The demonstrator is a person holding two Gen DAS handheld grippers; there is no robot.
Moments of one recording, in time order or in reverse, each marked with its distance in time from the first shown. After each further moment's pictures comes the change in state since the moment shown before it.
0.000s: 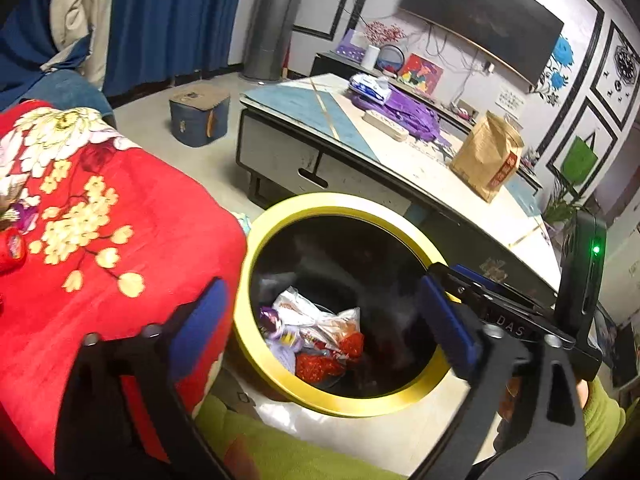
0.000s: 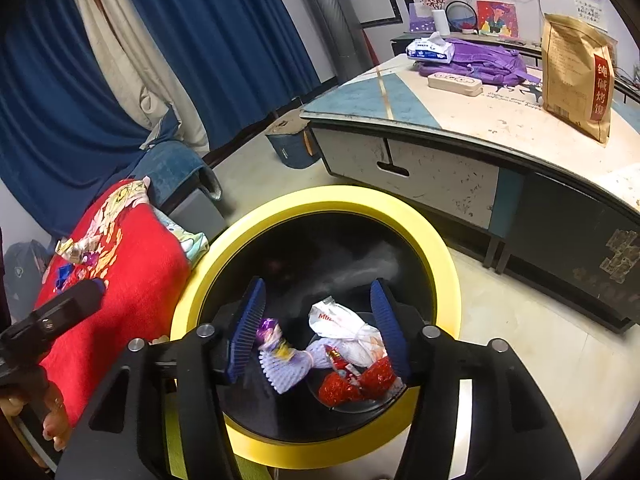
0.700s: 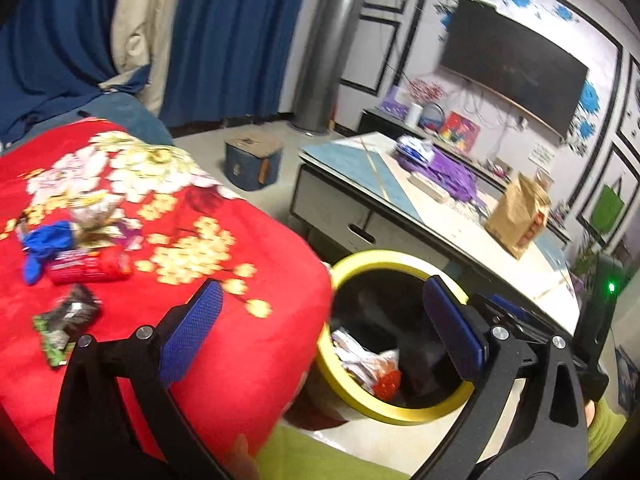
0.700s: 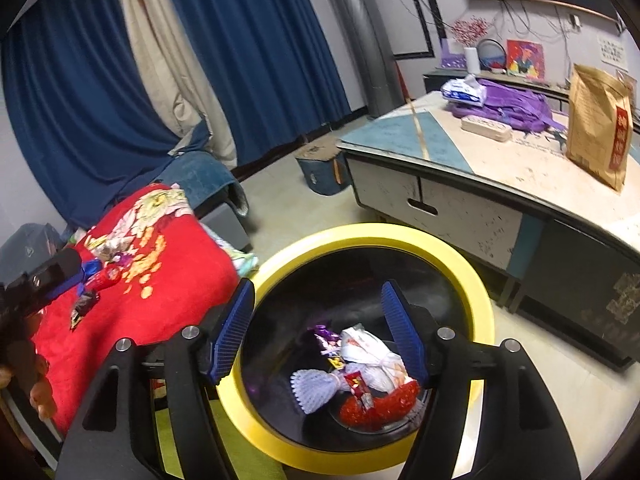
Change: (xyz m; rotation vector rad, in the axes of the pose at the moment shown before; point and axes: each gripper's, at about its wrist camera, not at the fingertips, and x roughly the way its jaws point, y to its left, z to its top) left arm -0.079 0.042 0.000 -0.087 -0.202 0.144; right arm -0.023 0.045 0.004 -0.114 -0.097 0.067
